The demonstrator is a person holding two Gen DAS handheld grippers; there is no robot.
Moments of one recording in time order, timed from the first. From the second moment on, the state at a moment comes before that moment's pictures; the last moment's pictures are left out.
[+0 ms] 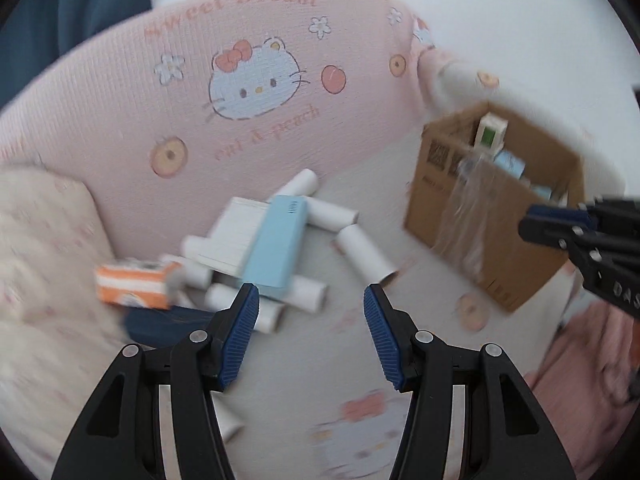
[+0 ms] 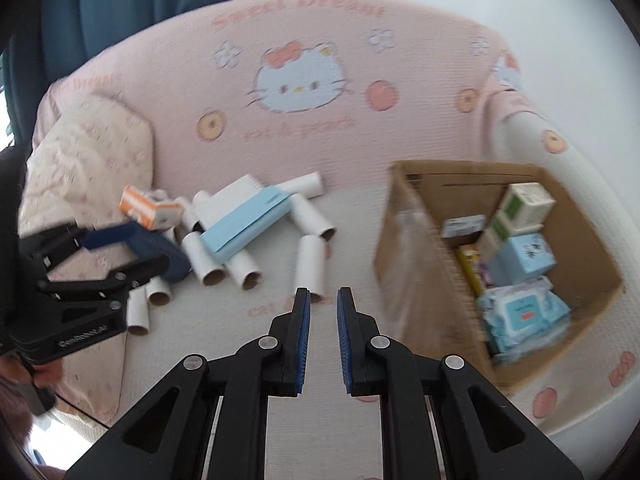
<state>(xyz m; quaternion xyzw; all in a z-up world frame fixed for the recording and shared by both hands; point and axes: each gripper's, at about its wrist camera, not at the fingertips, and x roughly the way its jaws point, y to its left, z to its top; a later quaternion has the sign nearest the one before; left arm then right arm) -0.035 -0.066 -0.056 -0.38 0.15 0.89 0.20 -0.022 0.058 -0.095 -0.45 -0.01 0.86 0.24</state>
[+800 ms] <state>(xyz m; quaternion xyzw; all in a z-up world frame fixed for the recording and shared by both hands) -0.183 -0.289 -0.096 -0.45 -0.05 0.88 0.16 -0.144 0.028 -0.181 -0.44 0.19 0.87 0.12</state>
